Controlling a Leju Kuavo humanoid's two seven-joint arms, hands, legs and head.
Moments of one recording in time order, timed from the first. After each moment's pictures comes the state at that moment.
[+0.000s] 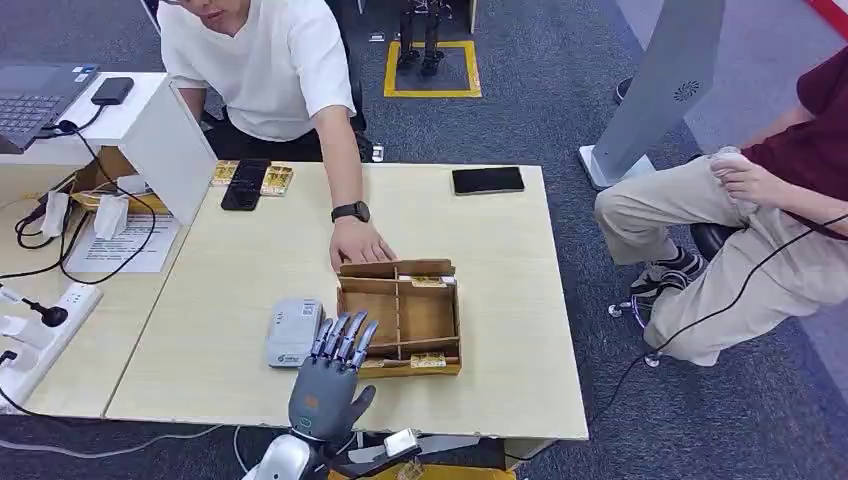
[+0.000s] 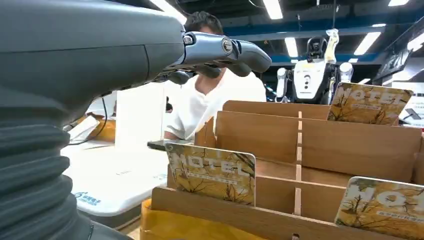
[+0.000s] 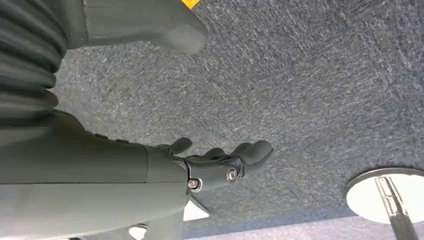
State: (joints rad) left arm -0.05 -0.05 -0.61 -1.19 -1.50 0.69 0.10; right arm -0.10 0.28 -1.38 -0.41 0.91 -0.69 -0.42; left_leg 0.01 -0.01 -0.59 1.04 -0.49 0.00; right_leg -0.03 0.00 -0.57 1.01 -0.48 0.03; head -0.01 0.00
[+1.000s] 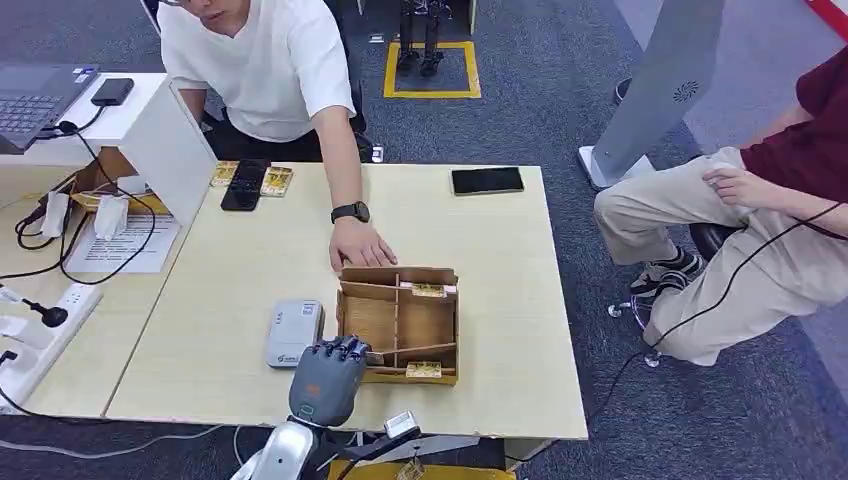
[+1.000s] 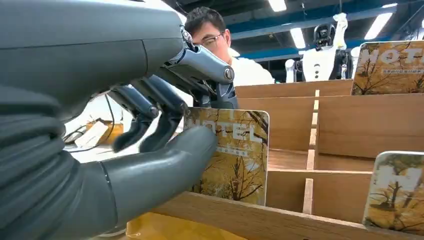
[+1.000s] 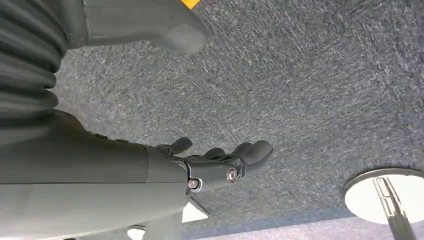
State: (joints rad) left arm -0.10 -0.05 -0.61 -1.14 -1.55 0.58 0.18; right arm -0.10 0.28 -1.38 -0.41 0.90 -0.69 -0.43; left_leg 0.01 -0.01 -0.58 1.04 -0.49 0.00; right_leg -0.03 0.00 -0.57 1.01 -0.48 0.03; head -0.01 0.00
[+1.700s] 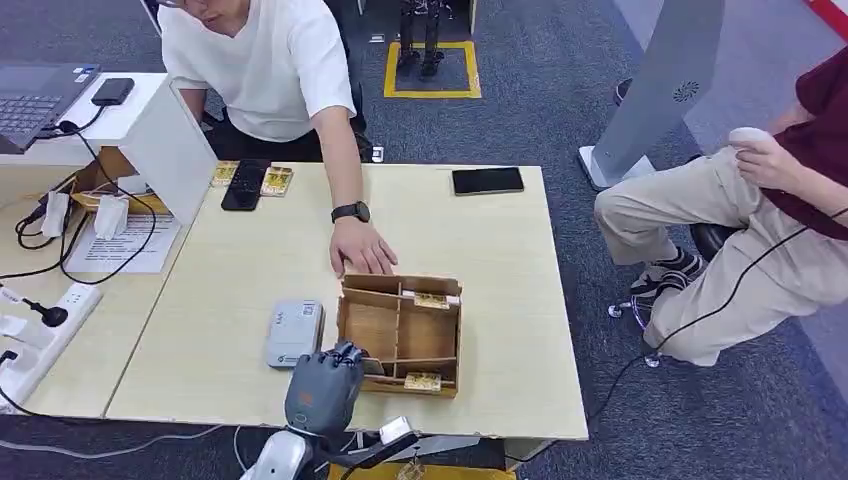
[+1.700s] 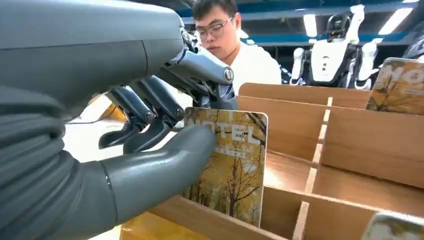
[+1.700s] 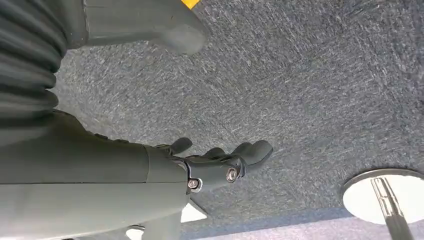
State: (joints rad) left arm -0.05 -0.05 -0.60 -1.18 -1.40 0.67 0.09; right arm -0.10 0.28 -1.37 -0.41 0.89 -0.69 -0.43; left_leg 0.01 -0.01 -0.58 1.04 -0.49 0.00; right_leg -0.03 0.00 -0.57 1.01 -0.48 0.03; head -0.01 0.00
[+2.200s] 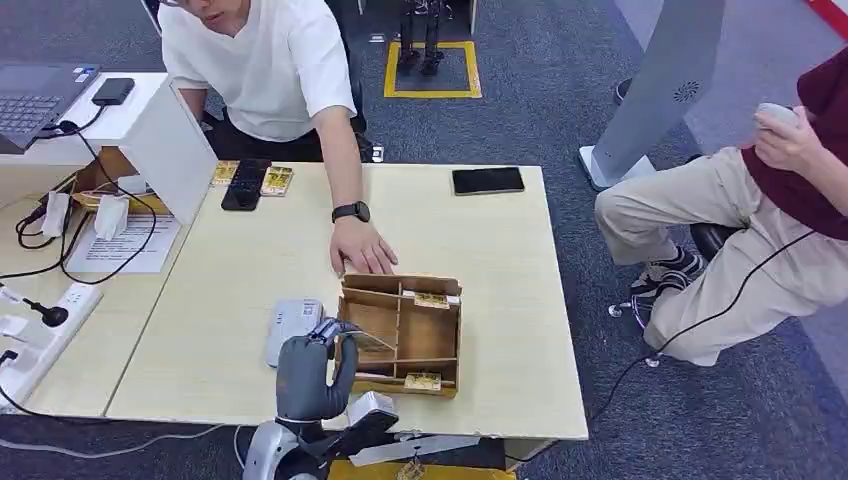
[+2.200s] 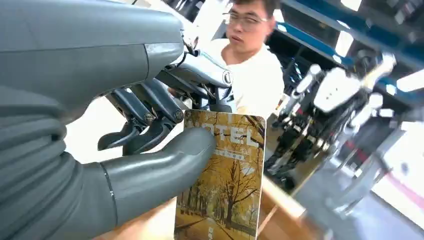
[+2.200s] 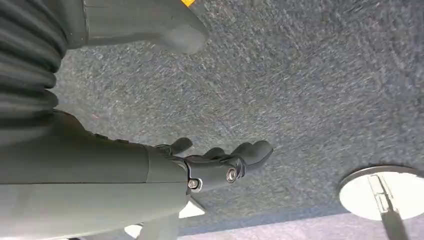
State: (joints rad) left arm -0.02 -0.10 -0.56 -1.39 -0.88 0.68 -0.18; right arm -0.10 0.29 -1.40 -0.43 0.93 -0.69 -0.43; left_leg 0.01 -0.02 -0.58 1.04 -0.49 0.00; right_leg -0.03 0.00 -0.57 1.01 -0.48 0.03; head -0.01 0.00
